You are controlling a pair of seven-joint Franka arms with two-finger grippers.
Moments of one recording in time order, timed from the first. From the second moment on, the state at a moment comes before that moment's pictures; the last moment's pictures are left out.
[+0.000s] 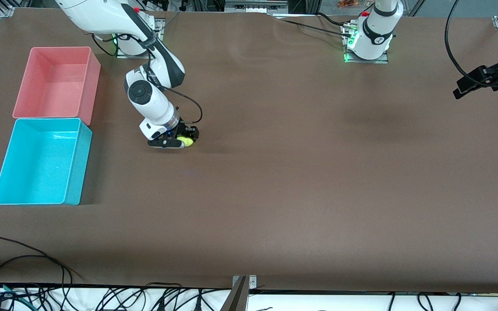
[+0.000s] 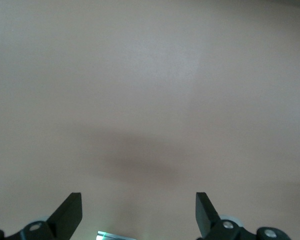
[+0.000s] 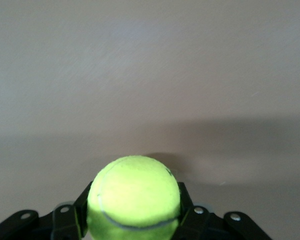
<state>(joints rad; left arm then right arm) 0.19 -0.03 -0.17 -1.53 -0.01 1.44 -0.23 0.19 0.41 0.29 -2.28 -0.02 2.75 0.55</state>
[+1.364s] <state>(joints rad) 0.10 -0.02 -0.06 -1.53 -0.01 1.41 -0.23 0.12 0.33 -0.12 -1.90 -0.13 2.13 0.08</state>
